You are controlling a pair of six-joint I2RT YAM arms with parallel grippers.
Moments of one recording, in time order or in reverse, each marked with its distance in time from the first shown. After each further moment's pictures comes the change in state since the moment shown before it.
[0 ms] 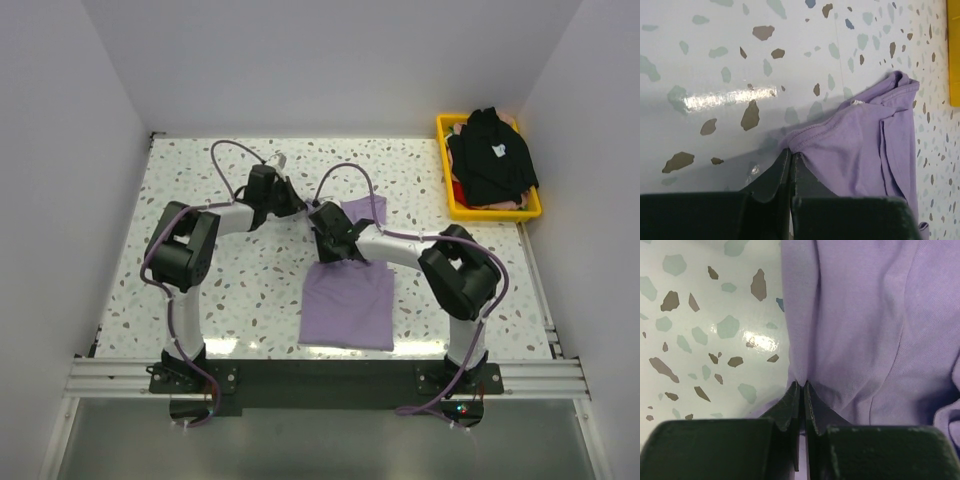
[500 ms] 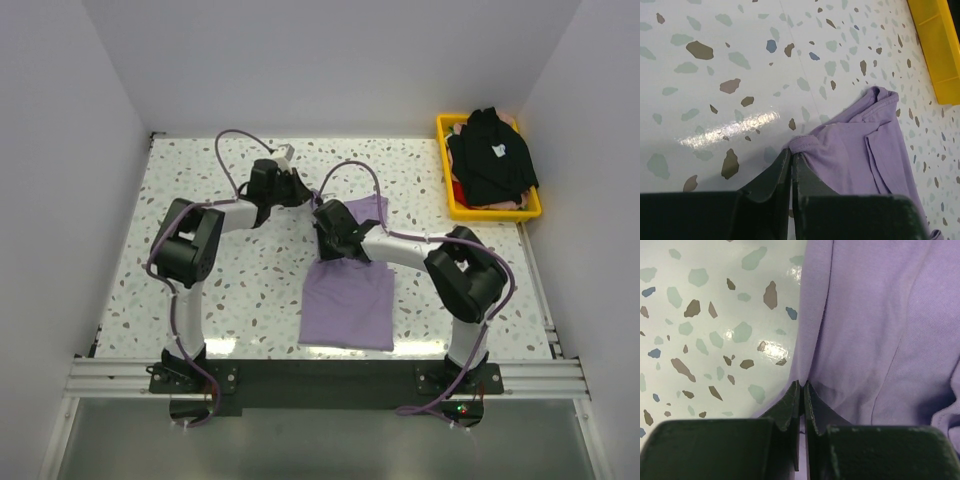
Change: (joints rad) left arm -0.005 0.048 0.065 0.137 0.043 0.110; right arm -0.015 -0.042 -0.043 0.071 -0.040 -0.002
